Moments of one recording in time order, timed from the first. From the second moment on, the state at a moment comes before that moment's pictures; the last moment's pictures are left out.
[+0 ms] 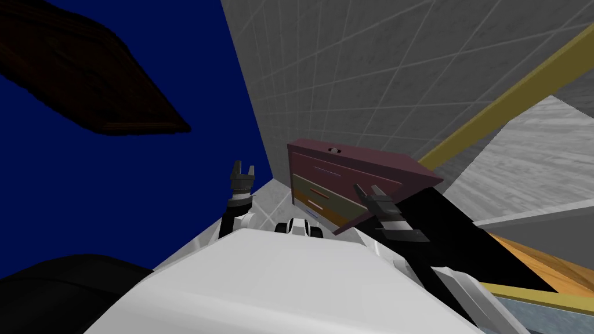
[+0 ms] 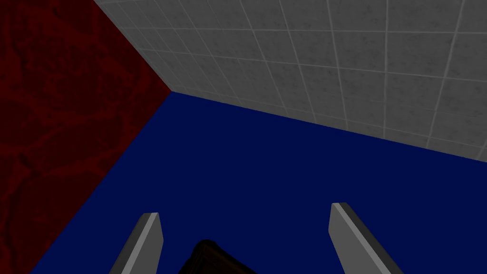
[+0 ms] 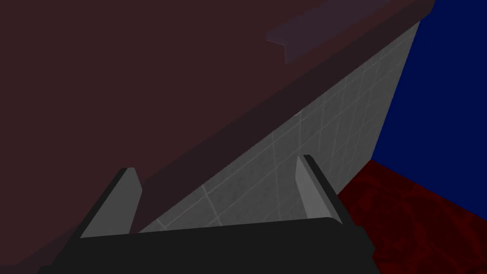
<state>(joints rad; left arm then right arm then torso) 0.50 0.04 0.01 -2.24 0.06 -0.53 0.03 0.79 -0.40 -0.23 -2.37 0.48 -0.25 0.39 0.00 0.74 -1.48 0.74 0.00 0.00</state>
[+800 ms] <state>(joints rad) 0.50 0.04 0.01 -2.24 0.06 -0.53 0.03 0.89 -0.53 -0.30 -2.38 0.70 -0.09 0.57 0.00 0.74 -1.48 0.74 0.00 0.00</state>
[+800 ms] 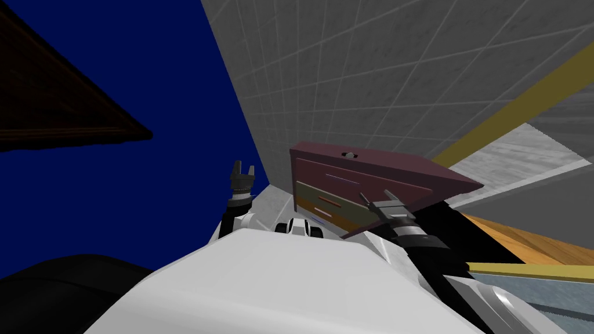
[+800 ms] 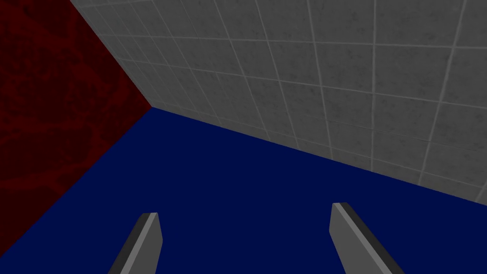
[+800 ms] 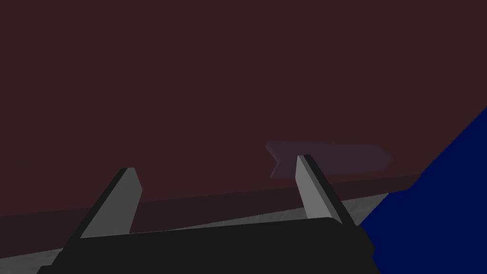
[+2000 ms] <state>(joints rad) 0.50 0.04 0.01 -2.24 0.06 -0.53 0.03 1.01 -0.70 -0.40 -2.36 0.98 0.10 0.79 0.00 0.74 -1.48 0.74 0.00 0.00</state>
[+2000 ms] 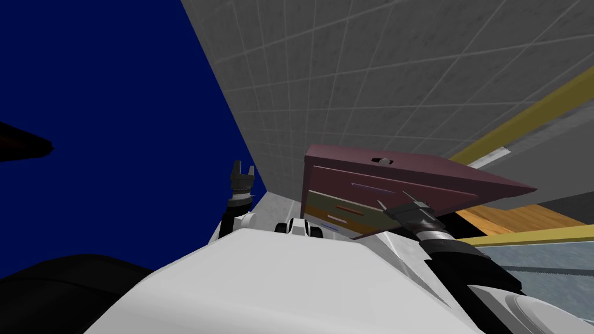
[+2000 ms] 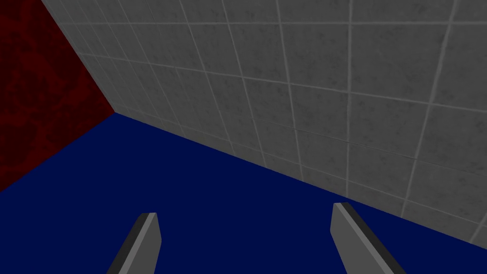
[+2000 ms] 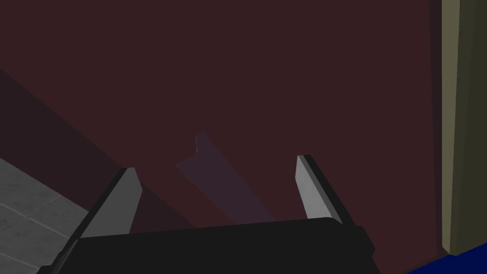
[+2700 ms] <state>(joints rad) 0.50 0.04 0.01 -2.24 0.06 -0.53 0.03 1.03 -0.70 -0.41 -2.40 0.99 0.11 0.79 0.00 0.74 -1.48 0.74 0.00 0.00</state>
